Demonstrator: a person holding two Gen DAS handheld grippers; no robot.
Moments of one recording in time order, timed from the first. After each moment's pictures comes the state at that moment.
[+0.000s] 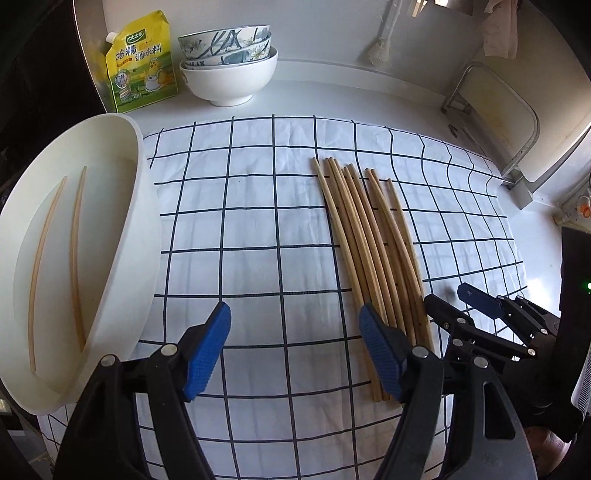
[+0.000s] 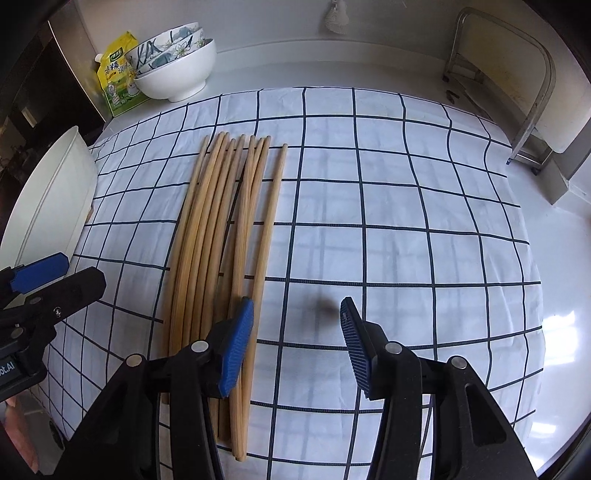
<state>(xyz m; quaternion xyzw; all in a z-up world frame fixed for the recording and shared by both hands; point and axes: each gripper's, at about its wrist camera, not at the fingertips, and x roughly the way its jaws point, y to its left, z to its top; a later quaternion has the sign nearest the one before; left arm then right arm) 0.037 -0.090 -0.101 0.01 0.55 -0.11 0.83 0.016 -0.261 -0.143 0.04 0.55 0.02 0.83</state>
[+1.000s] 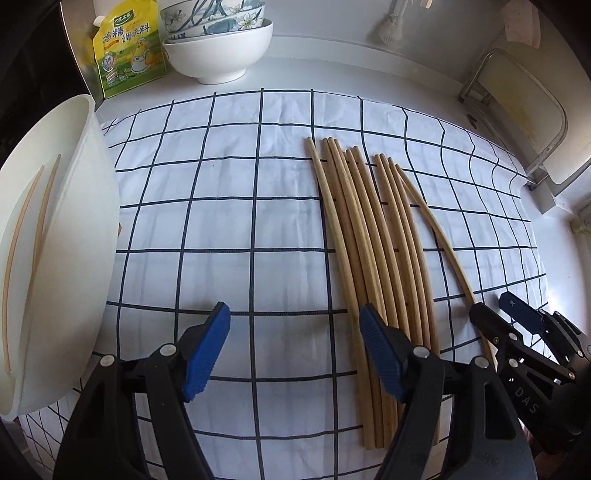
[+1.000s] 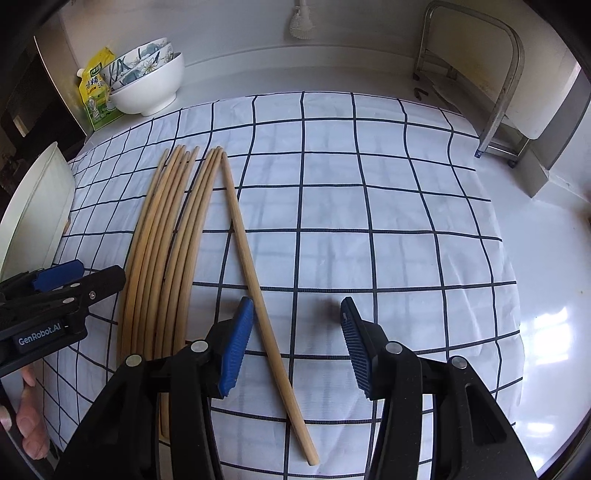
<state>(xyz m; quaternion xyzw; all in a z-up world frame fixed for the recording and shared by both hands) 0.059 -0.118 -0.139 0.01 0.56 -0.08 0.82 0.010 -0.301 -0.147 0.04 0.53 0.00 0.85</state>
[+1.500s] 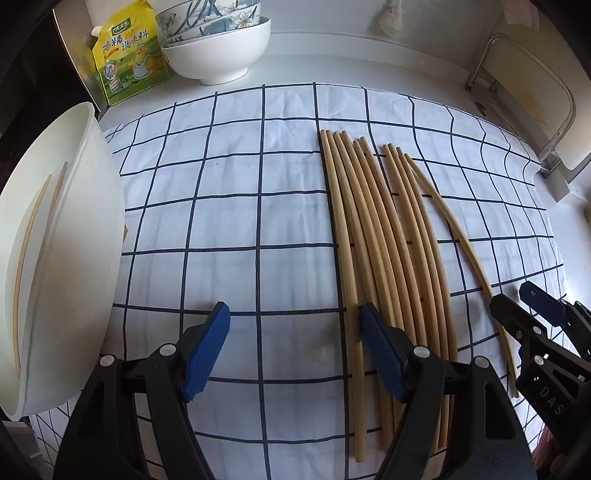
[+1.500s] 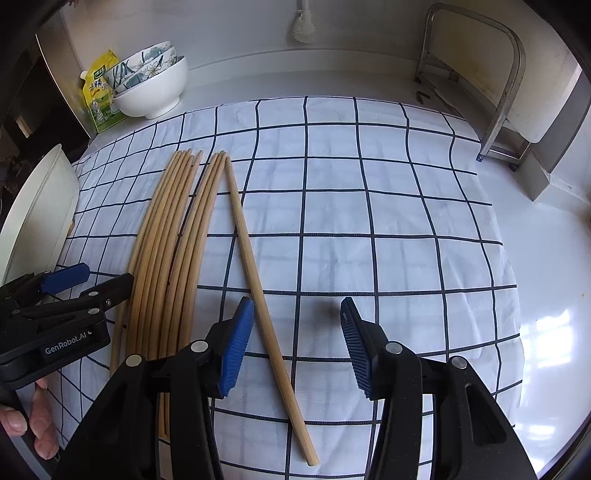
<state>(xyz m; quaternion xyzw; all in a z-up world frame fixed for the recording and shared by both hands) 0.058 -0.125 -0.143 0.05 0.56 -0.06 0.82 0.010 -0.298 -0.144 0.04 0.53 0.00 0.85</state>
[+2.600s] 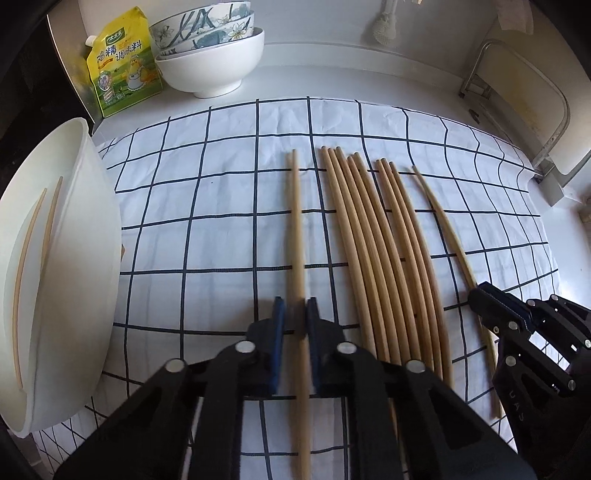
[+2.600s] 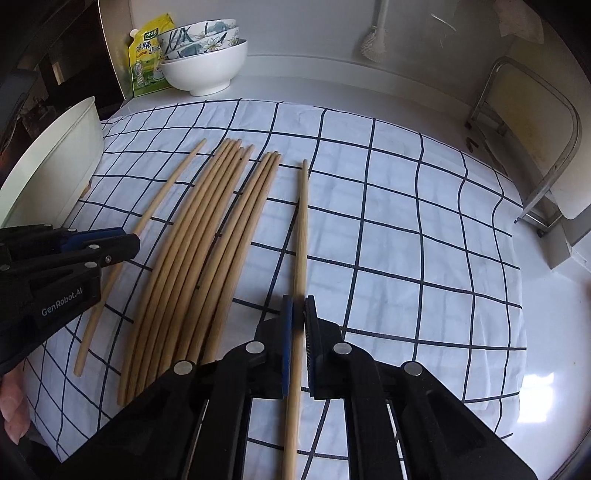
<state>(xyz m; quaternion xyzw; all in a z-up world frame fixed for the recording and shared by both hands) 0.066 -0.128 -0.140 0.04 0.55 -0.08 0.83 0.026 -0.263 -0.149 -0.05 0.51 0.06 0.86</state>
